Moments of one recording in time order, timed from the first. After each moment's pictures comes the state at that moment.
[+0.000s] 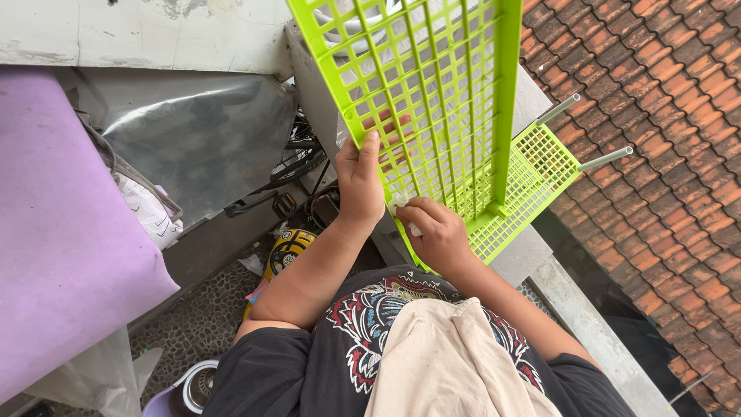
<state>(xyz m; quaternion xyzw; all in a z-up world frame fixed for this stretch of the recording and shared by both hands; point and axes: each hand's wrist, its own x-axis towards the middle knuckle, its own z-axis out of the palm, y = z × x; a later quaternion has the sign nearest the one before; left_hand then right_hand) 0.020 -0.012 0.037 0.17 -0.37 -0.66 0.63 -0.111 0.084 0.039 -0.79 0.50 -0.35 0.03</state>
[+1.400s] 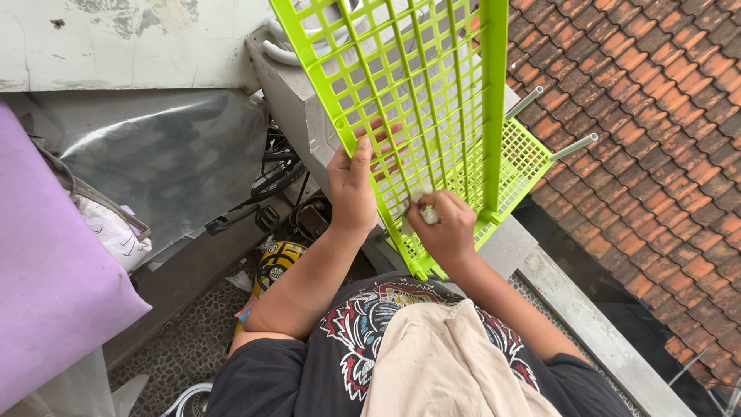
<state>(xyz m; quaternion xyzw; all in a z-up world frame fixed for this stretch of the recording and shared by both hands) -0.007 0.004 0.046 0.14 -0.35 -0.70 0.61 -0.145 0.095 0.035 -0.66 0.60 -0.46 0.02</state>
